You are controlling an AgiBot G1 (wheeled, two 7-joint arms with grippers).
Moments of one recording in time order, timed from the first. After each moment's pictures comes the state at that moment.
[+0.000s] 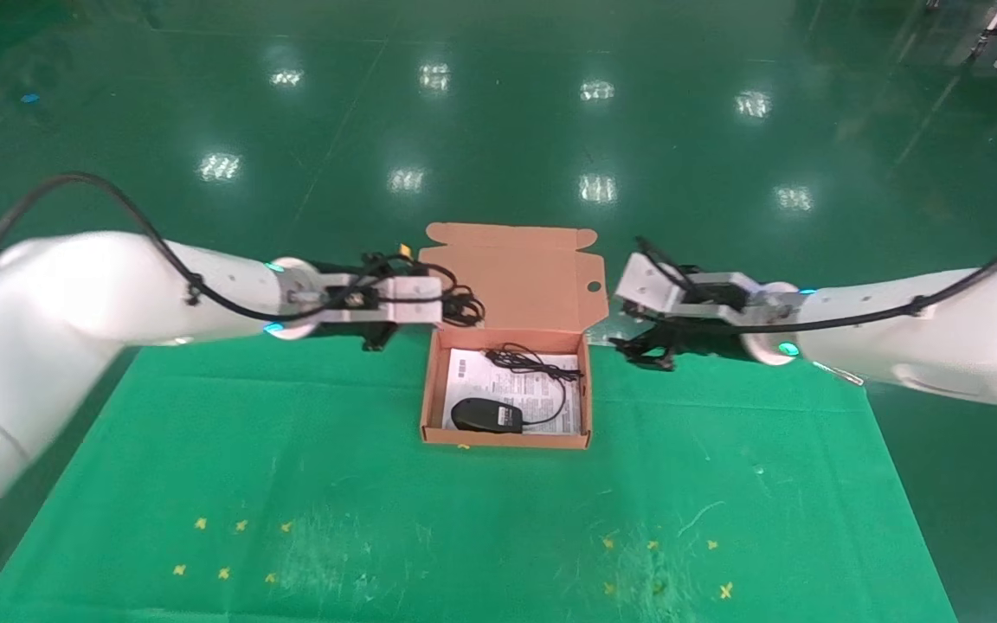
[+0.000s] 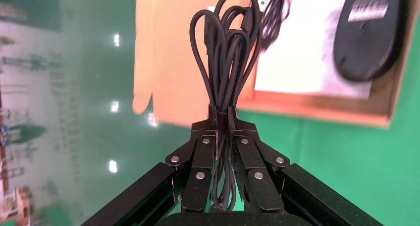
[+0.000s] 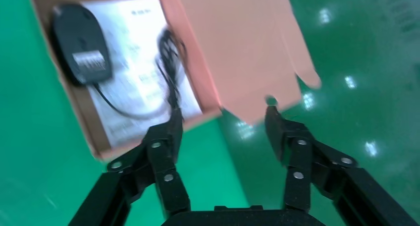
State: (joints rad) left arm -1.68 1.27 0.97 -0.60 1.93 0.75 -0.01; right arm 1.68 -1.15 -1.20 0.54 -1.37 -0.64 0.04
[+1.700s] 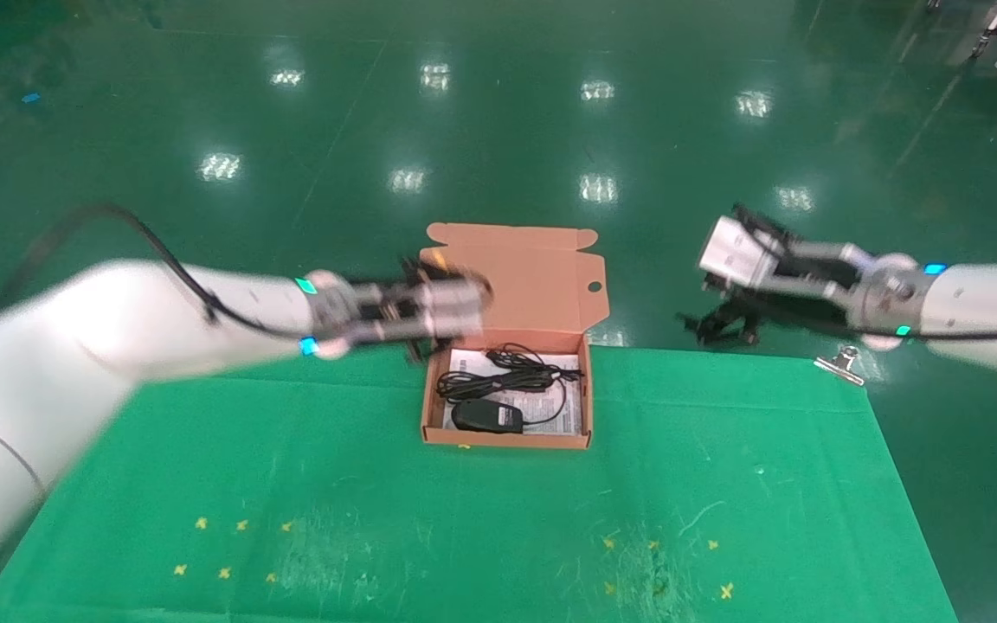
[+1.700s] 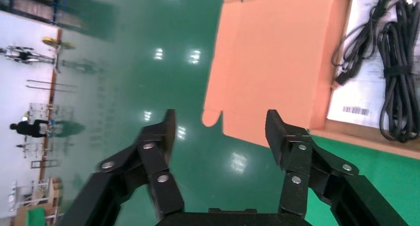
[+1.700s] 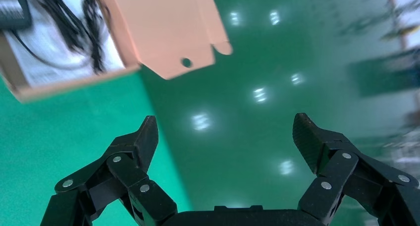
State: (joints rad) left arm -1.67 1.31 1.09 -0.55 1.56 0.60 0.19; right arm 1.72 -0.83 -1.24 0.94 -1.52 -0.58 0.25
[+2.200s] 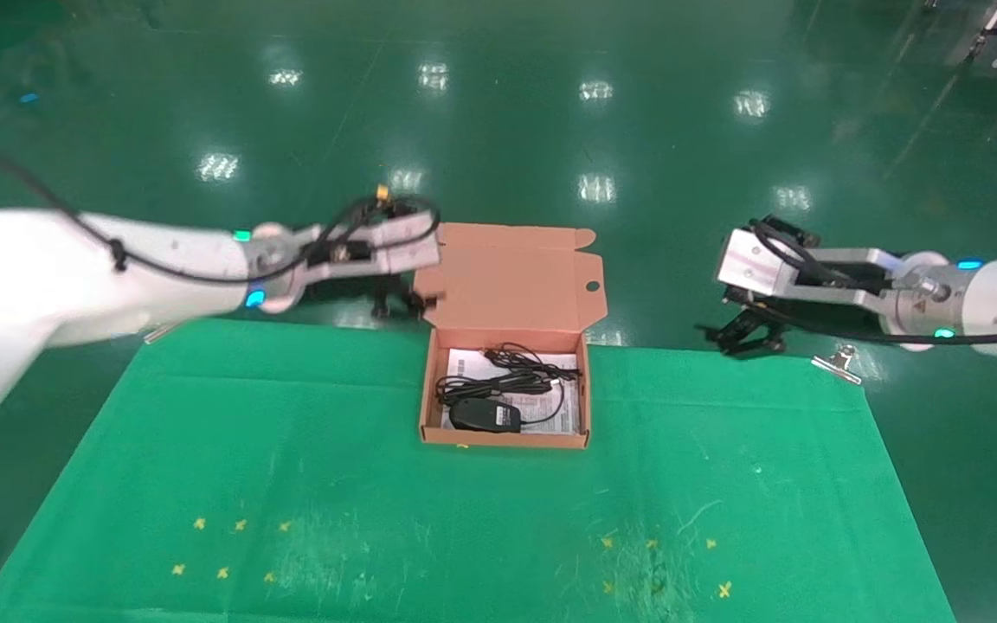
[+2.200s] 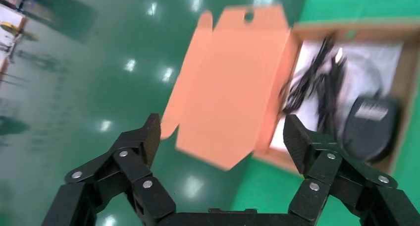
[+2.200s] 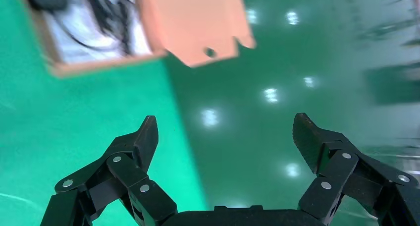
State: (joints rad) left arm -1.68 1.23 1.02 -0.59 1.50 0.65 0.14; right arm 1.71 -0.79 -1.18 0.99 -1.50 -0.66 0.22
